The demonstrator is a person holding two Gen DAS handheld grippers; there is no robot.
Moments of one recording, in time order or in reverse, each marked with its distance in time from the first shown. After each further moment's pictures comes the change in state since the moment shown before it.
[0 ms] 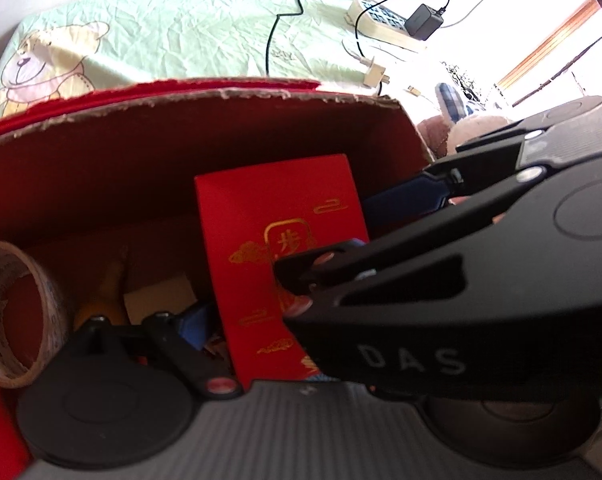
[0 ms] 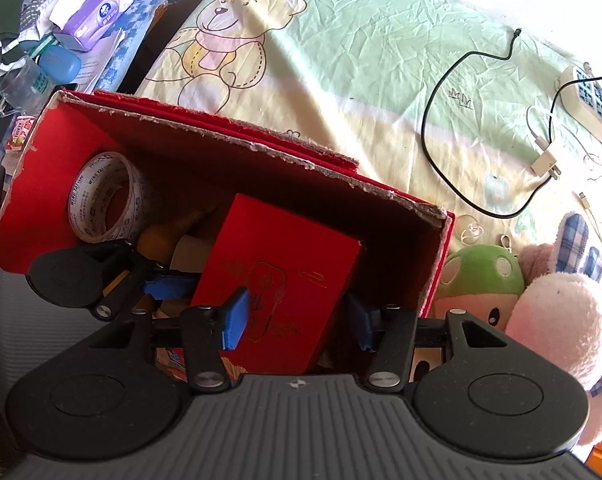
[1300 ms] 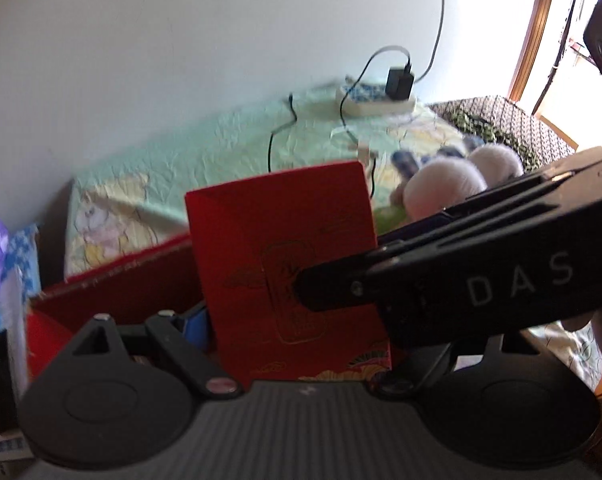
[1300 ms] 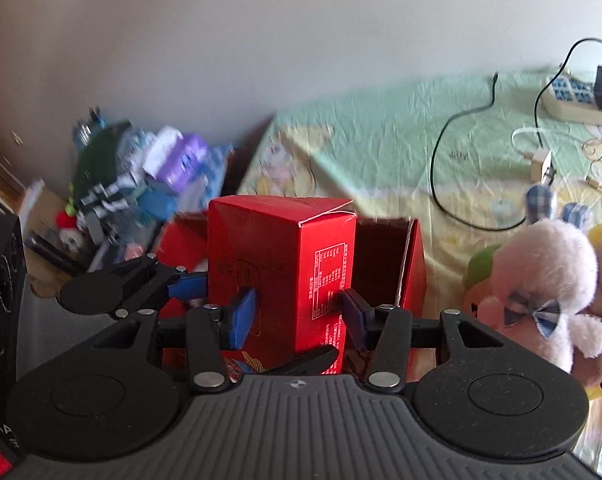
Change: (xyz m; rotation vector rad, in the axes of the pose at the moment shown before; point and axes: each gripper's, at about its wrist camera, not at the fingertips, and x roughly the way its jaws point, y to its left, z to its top) left arm -0.057 -0.075 -0.012 0.236 -0.241 0.265; right arm -0.055 -0.047 -0.063 0.185 -0.391 0.325
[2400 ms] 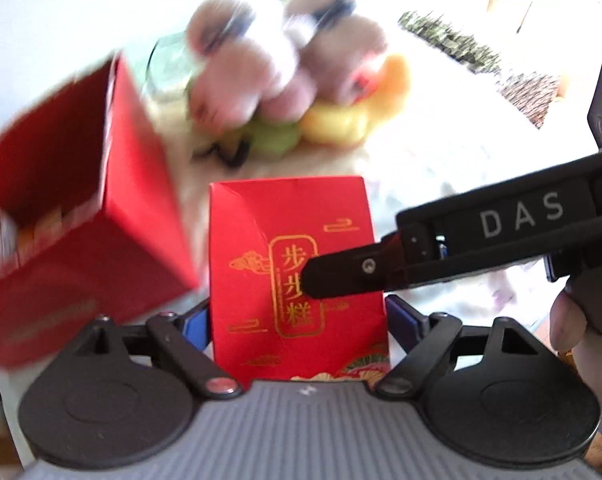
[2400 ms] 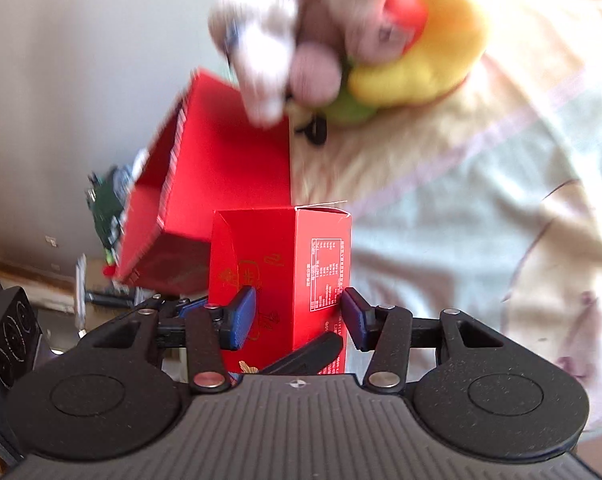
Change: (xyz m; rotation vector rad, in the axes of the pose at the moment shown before) left arm 0.007 -0.193 -0.090 0.082 0.142 0.032; right arm -0.091 -0.157 -0.198 0.501 -0.022 0.223
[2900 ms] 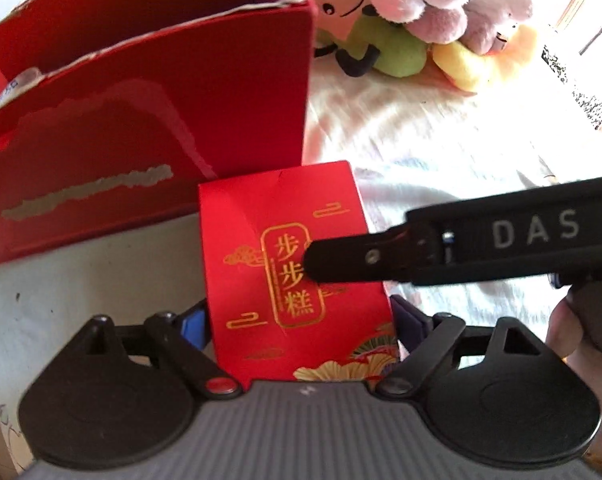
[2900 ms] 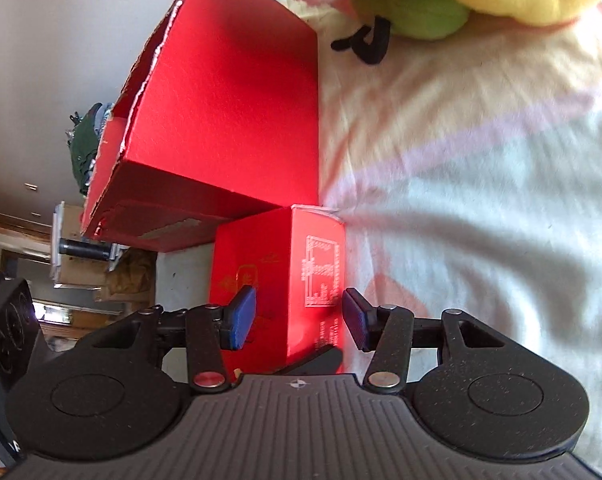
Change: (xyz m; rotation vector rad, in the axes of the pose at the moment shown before) left arm 0.033 0.075 -0.053 -0.247 0.167 0.008; right arm 0.108 0.031 -0.011 -0.070 0.193 -0.042
